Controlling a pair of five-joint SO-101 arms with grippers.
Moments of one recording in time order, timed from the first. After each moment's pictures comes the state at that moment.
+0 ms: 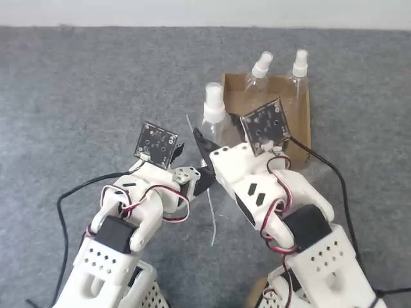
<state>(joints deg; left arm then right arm) 17.7 -68.9 69.1 46.7 5.1 -35.0 -59.1 44.6 44.0 -1.6</state>
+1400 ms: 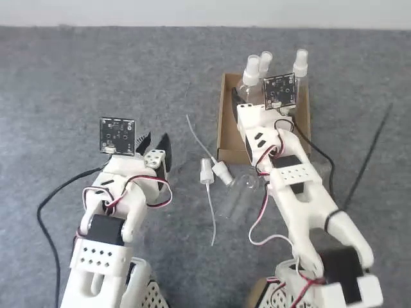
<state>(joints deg) 4.3 -68.9 73.8 37.8 10.9 -16.1 -10.2 49.9 -13.7 -4.4</state>
